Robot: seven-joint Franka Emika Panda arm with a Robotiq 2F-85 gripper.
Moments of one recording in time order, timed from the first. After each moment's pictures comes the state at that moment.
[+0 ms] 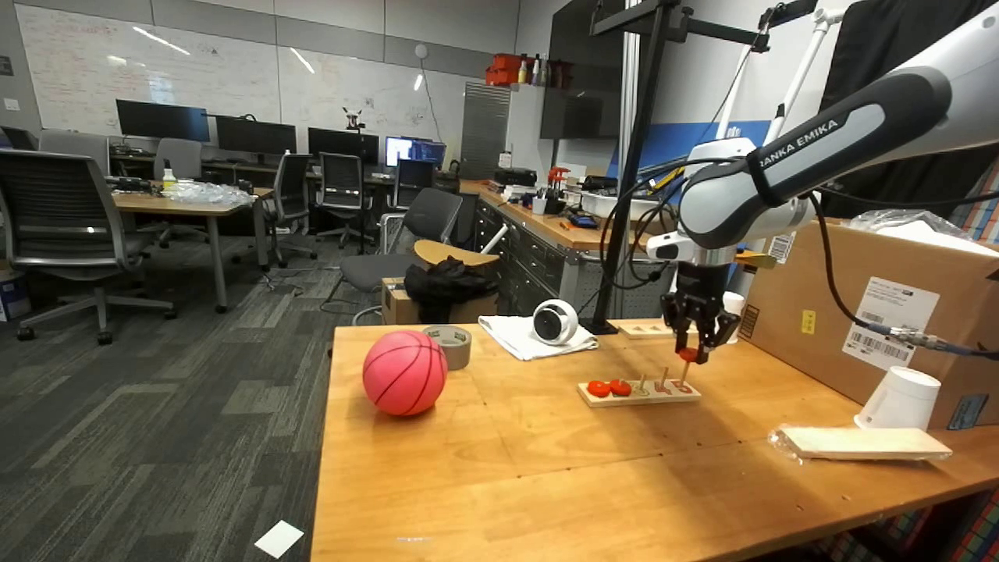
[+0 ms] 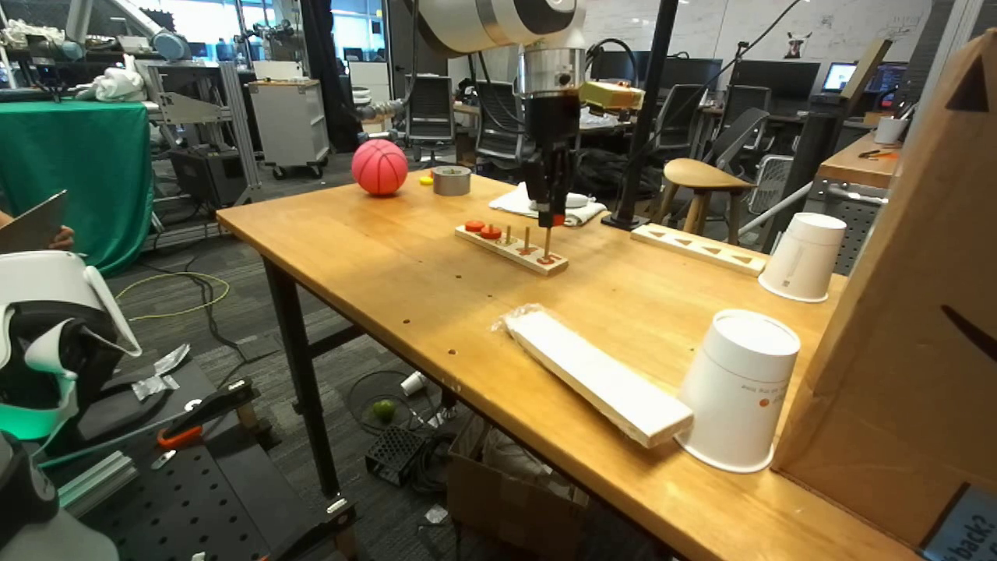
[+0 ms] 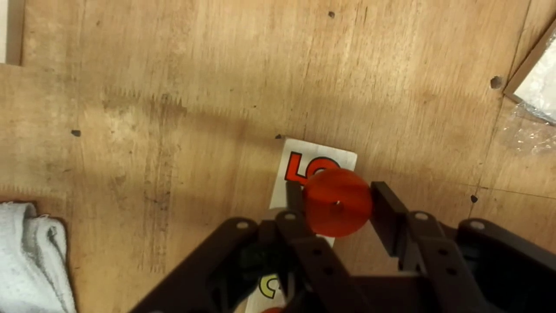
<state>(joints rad) -0.02 0.32 0.02 -1.87 -0.21 2.17 -1.66</state>
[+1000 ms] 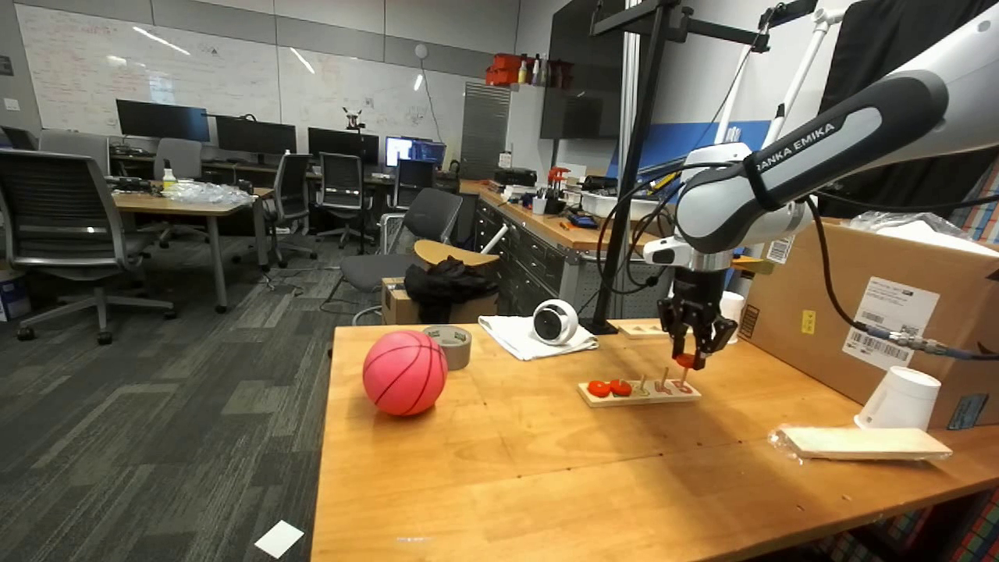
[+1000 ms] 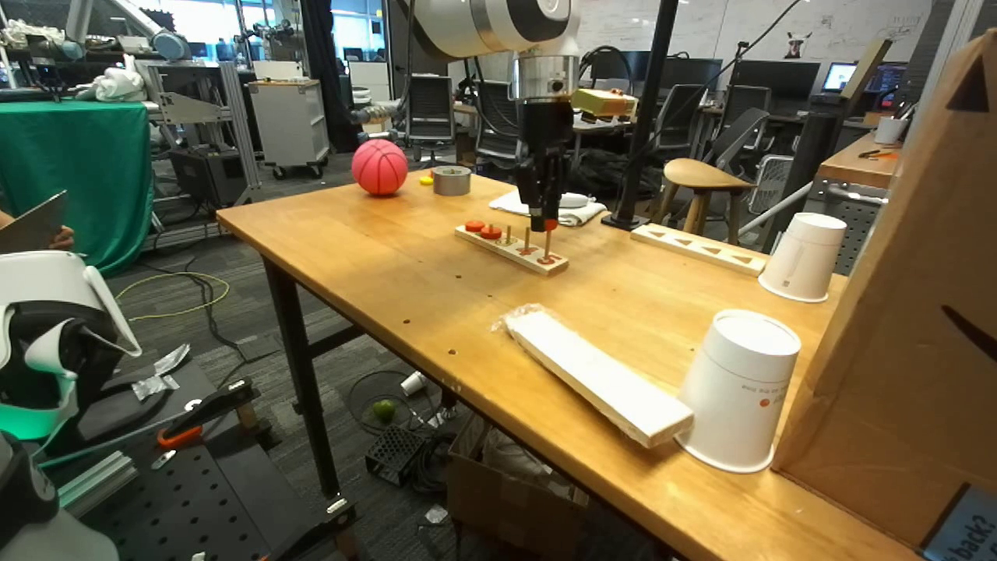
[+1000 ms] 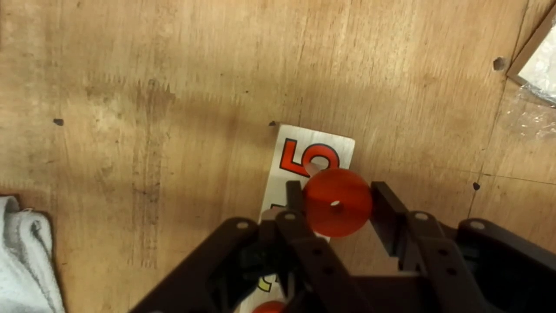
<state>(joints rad) -0.02 0.32 0.03 -1.88 -0.21 2.17 -1.64</state>
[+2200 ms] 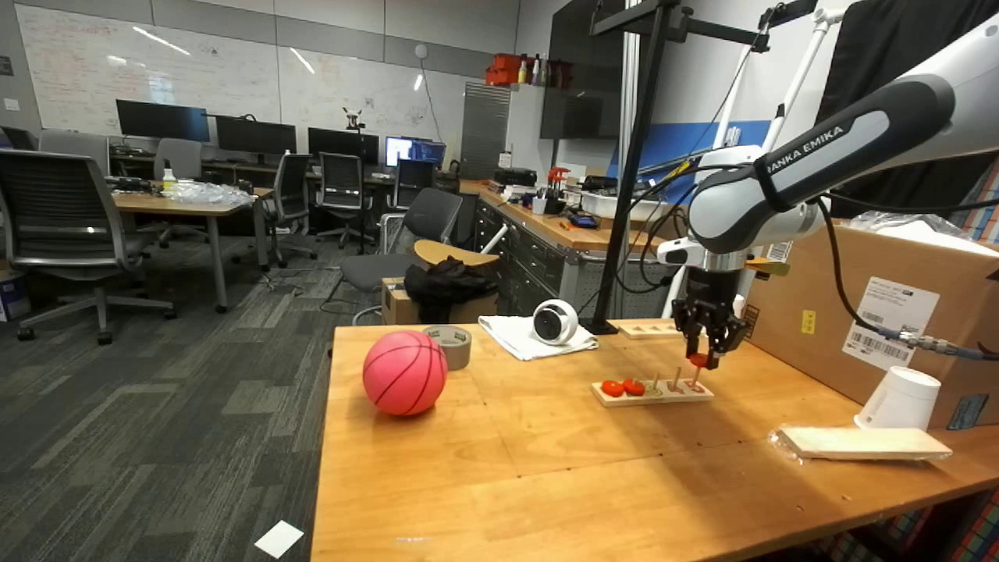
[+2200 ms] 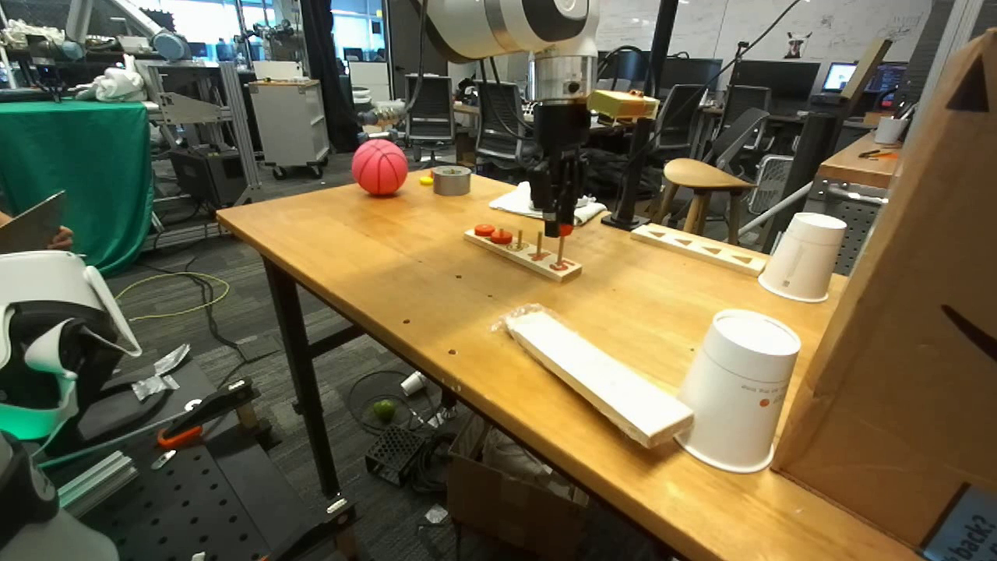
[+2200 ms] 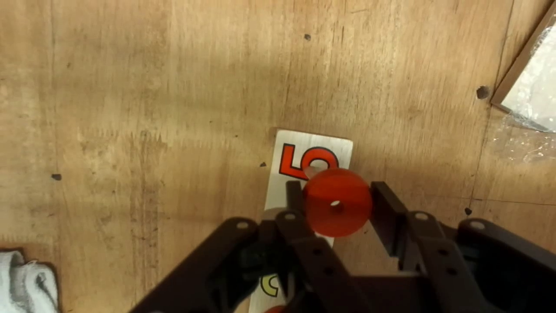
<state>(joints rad) -0.05 0.32 0.02 -1.88 -0.21 2.17 -1.62</state>
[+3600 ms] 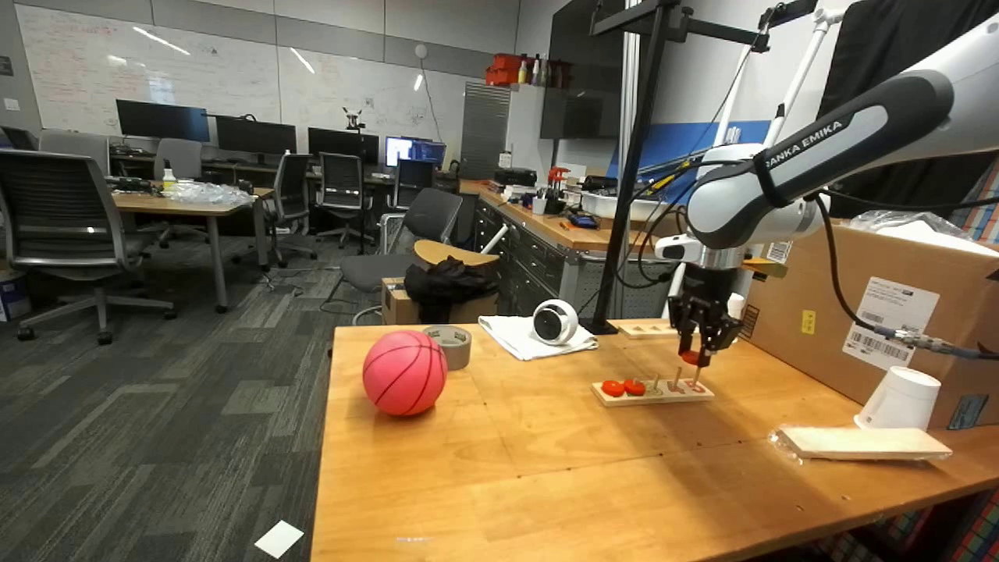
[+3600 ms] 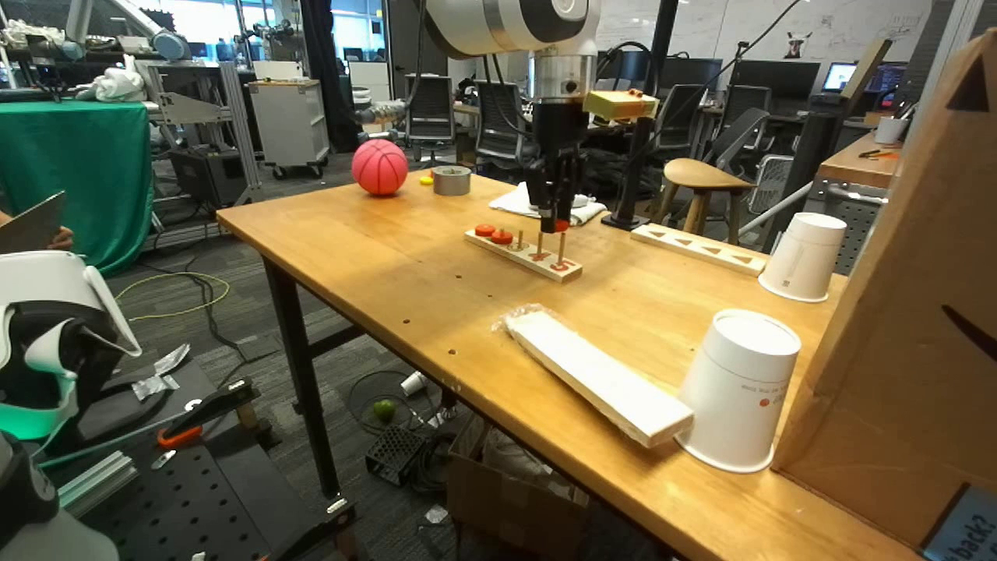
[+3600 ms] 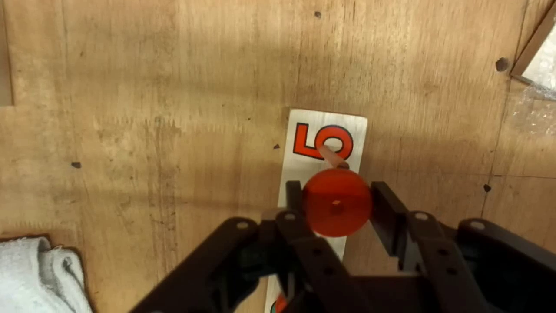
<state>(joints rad) -0.07 0.32 0.04 -1.88 -0.16 2.19 -1.60</state>
